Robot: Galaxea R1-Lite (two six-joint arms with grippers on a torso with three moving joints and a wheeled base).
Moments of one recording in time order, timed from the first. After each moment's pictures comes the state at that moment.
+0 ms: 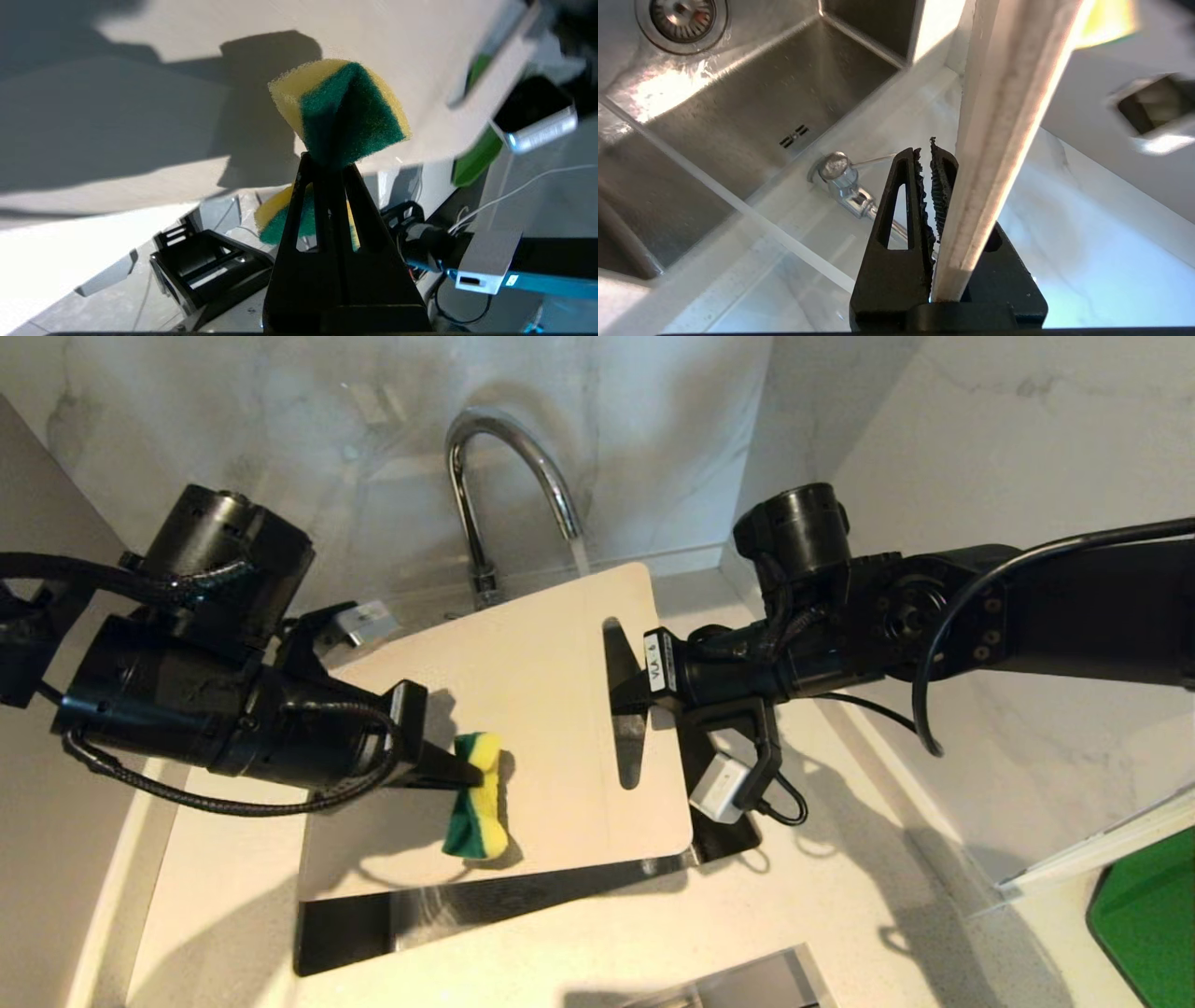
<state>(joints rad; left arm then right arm) -0.65 1.63 -1.40 0.47 -0.24 -0.66 0.44 1.91 -1.63 0.26 0.67 -2.74</state>
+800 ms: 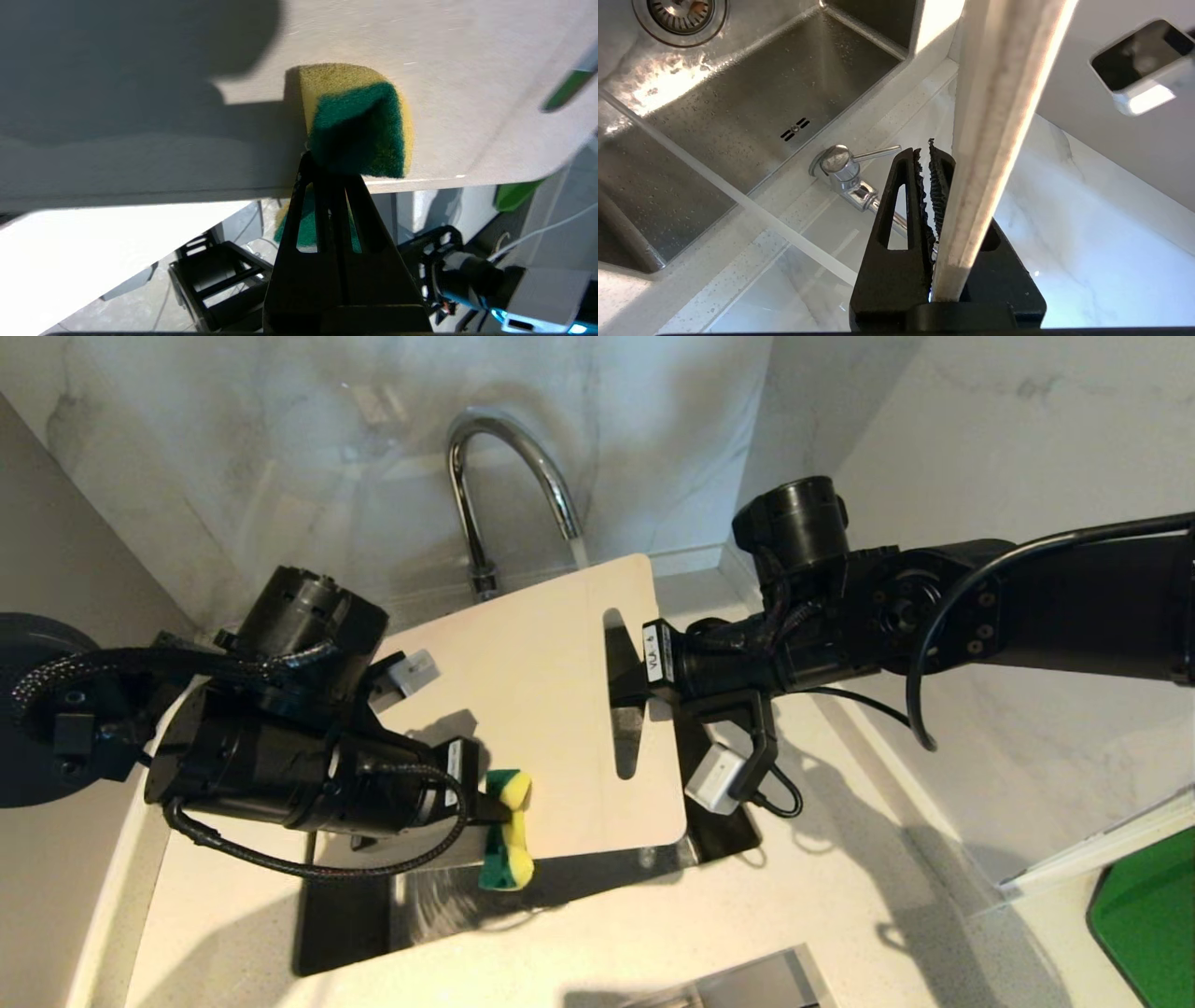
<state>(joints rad) -0.70 1.69 -1.27 0.31 -0.10 -0.68 0.44 1.92 -1.66 0.26 0.66 -2.72</state>
